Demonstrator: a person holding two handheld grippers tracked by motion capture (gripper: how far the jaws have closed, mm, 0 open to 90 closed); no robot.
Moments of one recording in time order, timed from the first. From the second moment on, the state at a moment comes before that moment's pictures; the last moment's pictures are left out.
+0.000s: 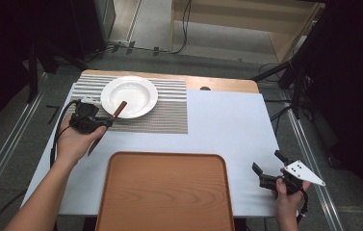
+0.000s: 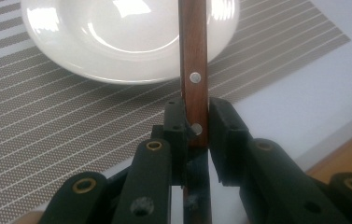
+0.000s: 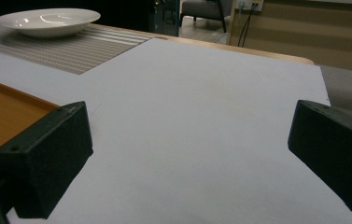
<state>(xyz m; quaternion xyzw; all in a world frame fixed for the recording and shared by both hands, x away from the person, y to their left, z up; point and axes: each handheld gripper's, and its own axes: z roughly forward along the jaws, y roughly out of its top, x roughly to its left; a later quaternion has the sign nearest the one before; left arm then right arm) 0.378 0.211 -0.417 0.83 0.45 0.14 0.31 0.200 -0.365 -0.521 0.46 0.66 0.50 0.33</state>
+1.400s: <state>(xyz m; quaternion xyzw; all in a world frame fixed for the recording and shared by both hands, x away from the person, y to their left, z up) 0.279 0.182 -0.422 0.83 0.41 0.11 0.35 0.200 -0.366 -0.521 0.46 0.66 0.50 0.33</state>
